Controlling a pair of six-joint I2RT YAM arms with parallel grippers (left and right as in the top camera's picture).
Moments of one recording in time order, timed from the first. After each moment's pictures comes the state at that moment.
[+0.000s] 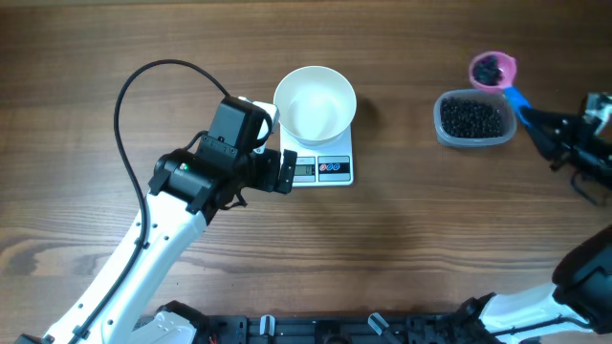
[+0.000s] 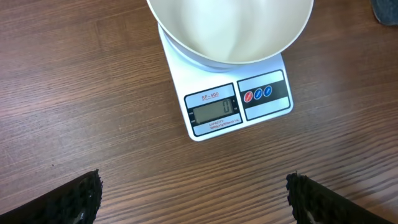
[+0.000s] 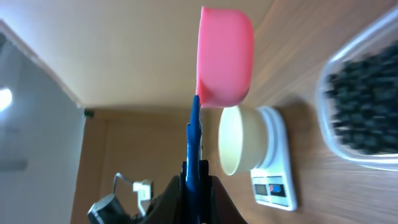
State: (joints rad) left arm -0.46 1.30 1.13 -0.87 0.01 -0.20; right arm -0.73 1.76 1.26 -1.15 -1.47 -0.21
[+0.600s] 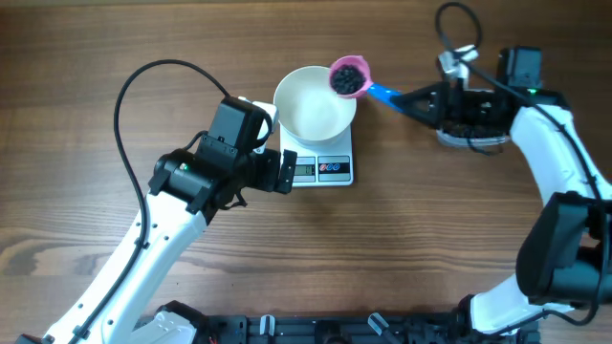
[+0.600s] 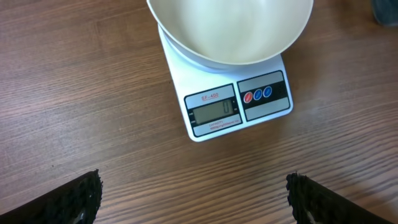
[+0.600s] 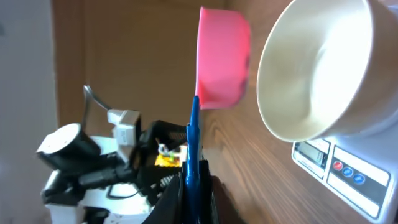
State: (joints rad) left arm -0.46 1.30 1.13 -0.87 0.01 -0.20; right arm -0.10 1.76 1.25 -0.62 -1.40 0.25
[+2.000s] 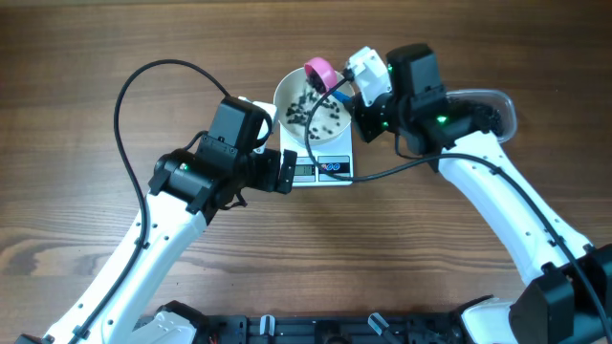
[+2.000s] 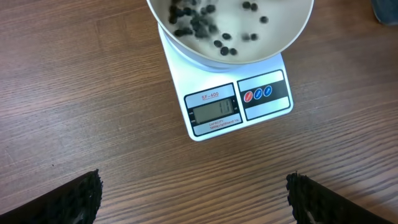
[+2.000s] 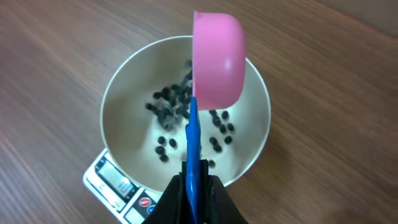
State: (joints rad) left arm -0.46 1.30 1.13 -0.87 0.01 -0.20; right arm 0.40 1.57 1.25 -0.49 -0.21 -0.19
